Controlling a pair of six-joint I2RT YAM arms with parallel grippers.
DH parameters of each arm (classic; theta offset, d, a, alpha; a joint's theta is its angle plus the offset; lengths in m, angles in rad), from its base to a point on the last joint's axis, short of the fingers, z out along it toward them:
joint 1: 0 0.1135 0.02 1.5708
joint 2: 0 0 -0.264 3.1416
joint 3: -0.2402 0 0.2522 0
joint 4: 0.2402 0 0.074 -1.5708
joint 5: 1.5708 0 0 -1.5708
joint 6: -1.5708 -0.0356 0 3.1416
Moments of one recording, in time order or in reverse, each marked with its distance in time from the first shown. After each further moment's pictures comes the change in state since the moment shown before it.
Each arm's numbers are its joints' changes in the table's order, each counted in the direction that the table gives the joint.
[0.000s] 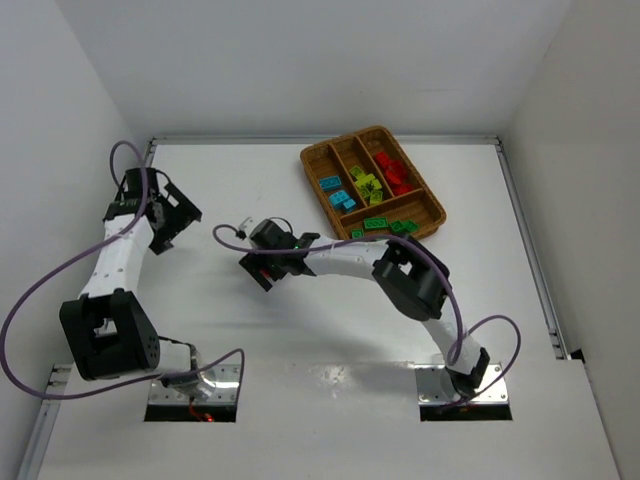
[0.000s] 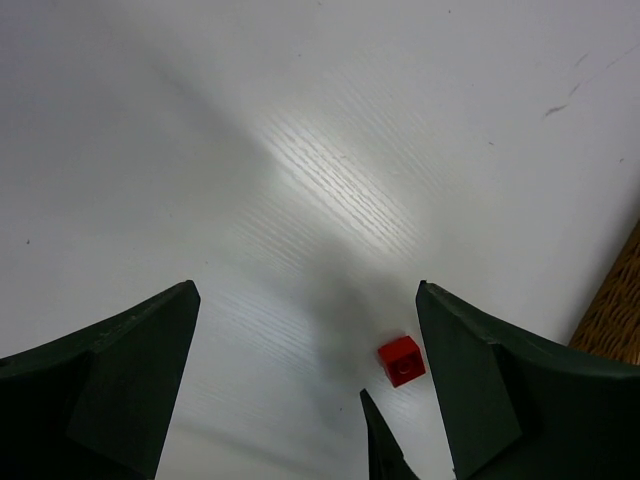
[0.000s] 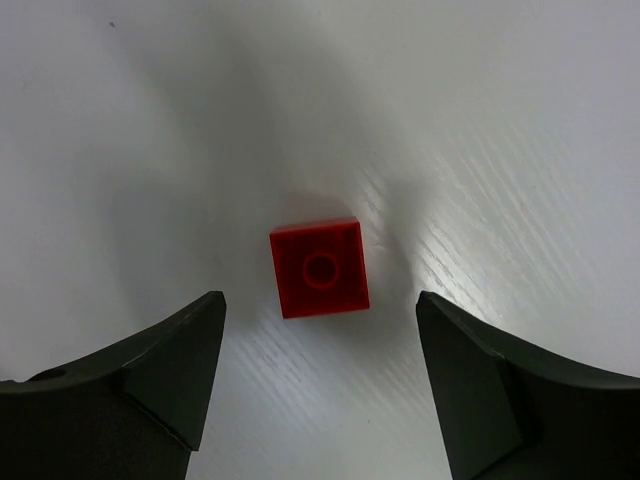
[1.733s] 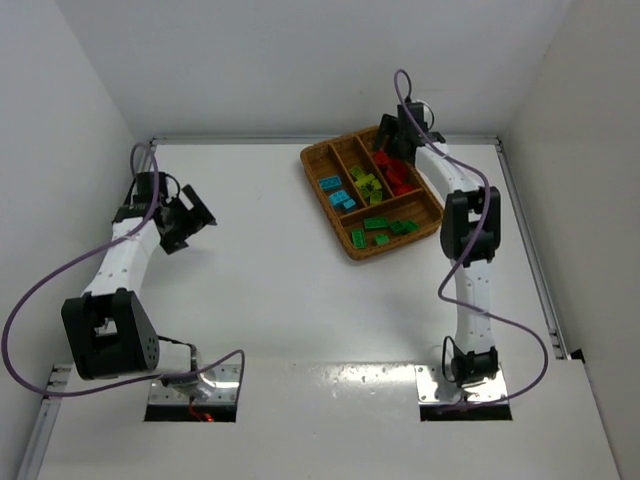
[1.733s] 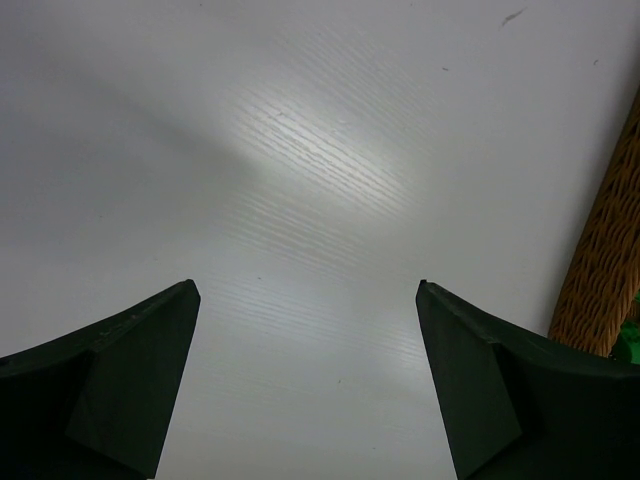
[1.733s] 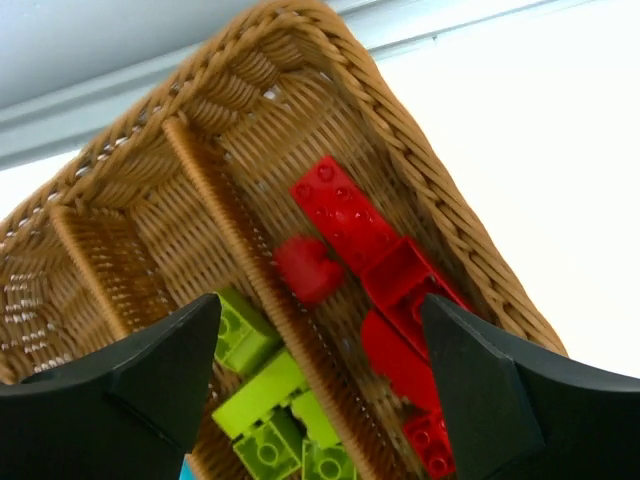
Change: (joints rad) left arm -0.035 0.003 0.058 -0.065 0.144 -0.086; right arm -0.826 -0.200 -0.548 0.148 0.018 -0.335
